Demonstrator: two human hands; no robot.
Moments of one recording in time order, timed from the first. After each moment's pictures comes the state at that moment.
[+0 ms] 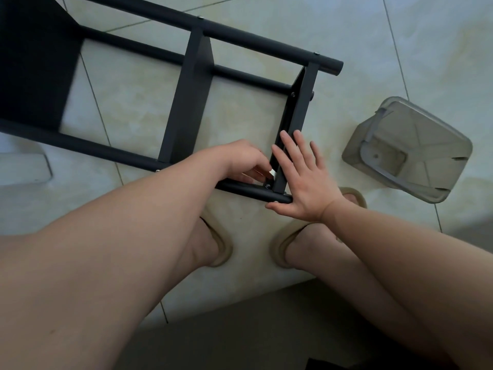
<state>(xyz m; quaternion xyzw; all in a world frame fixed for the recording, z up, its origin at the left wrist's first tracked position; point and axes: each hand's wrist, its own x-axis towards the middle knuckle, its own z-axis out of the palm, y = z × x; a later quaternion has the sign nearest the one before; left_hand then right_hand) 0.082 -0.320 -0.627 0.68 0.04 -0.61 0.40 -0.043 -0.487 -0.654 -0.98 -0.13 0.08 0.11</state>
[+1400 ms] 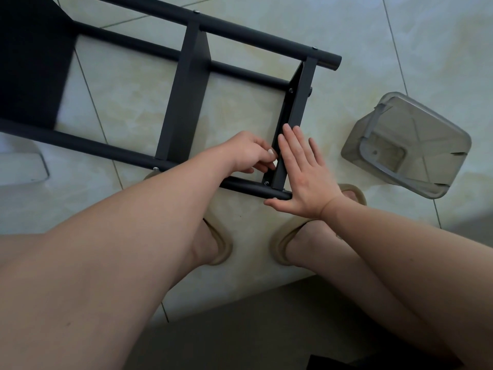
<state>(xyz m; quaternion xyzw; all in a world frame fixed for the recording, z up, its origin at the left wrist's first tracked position) 0.080 -0.325 -0.629 0.72 0.01 -0.55 0.42 -0.043 -0.484 -0.650 -0.98 -0.10 0.10 0.12</state>
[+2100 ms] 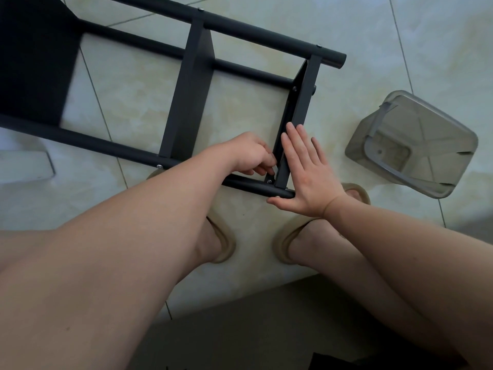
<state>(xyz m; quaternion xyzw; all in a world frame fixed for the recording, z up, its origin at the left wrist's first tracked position) 0.083 -0.322 -0.626 0.73 -0.01 -0.58 0.37 -0.042 -0.483 -0.650 -0.98 -0.10 0.11 0.12</state>
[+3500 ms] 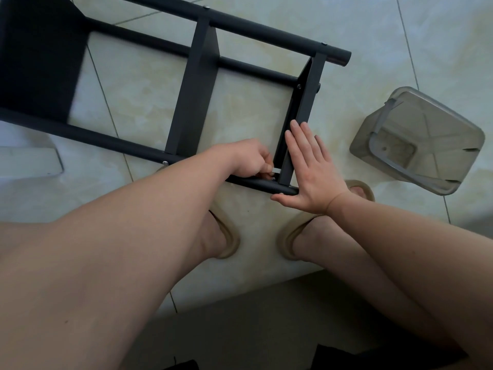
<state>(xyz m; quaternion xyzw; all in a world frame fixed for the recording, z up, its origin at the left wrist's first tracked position) 0.080 -0.311 -0.628 0.76 -0.16 -0.58 0.25 -0.043 -0.482 -0.653 -0.98 -0.10 0.10 0.13</state>
